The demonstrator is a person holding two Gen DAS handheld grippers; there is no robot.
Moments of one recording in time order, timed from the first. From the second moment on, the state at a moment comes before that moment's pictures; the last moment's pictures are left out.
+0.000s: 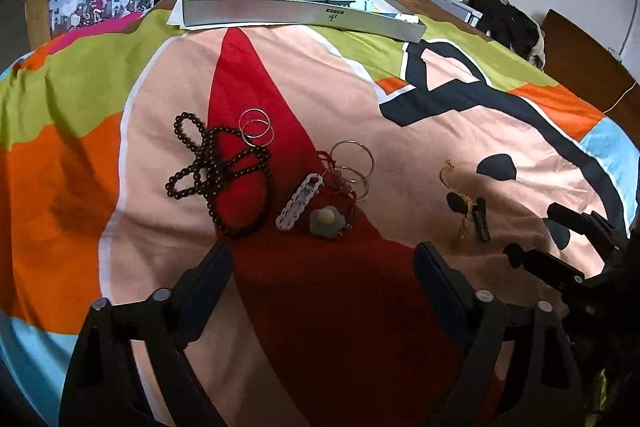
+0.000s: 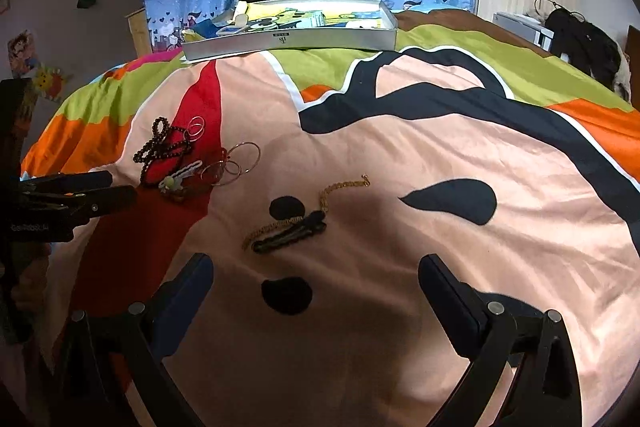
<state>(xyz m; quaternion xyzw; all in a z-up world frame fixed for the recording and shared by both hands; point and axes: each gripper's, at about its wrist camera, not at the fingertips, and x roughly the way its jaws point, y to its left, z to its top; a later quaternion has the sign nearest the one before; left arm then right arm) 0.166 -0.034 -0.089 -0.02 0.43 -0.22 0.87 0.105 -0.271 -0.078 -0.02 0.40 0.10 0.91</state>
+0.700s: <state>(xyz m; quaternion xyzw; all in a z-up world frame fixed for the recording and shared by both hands) 0.205 -0.048 -0.118 -0.05 0.48 -0.25 0.84 0.148 -0.262 -0.105 -0.05 0.42 0.14 0.89</state>
